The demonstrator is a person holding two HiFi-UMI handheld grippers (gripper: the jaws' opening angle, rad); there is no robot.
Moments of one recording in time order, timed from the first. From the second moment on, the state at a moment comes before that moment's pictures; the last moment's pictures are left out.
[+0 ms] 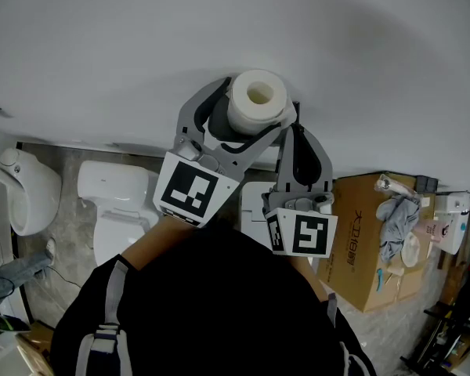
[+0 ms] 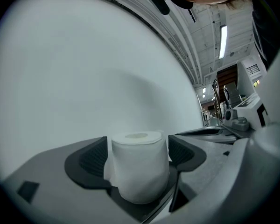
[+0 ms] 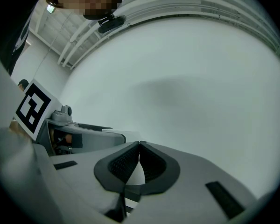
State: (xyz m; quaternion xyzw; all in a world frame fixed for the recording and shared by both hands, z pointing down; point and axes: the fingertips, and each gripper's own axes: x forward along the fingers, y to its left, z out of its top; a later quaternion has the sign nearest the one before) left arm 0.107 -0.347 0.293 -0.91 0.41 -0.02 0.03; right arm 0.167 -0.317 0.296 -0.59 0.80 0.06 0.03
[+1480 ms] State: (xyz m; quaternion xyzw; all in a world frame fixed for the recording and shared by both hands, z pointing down) left arm 0.110 -0.354 0.273 -0.91 0.41 -0.02 0.05; right arm 0.167 -0.315 0.293 -0.59 0.80 0.07 0.02
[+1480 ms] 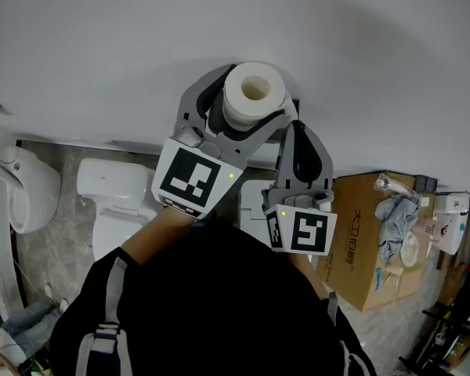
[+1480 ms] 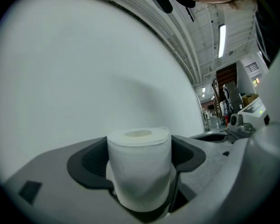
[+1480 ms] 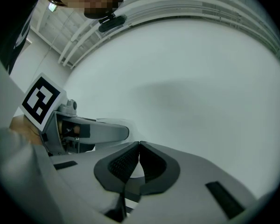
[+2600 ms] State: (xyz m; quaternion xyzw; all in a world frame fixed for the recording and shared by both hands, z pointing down) left arm -0.013 -0.325 0.249 -0.84 0.53 -0.02 0.06; right arm 0.093 -0.299 0.279 -0.52 0.85 0.08 0.03
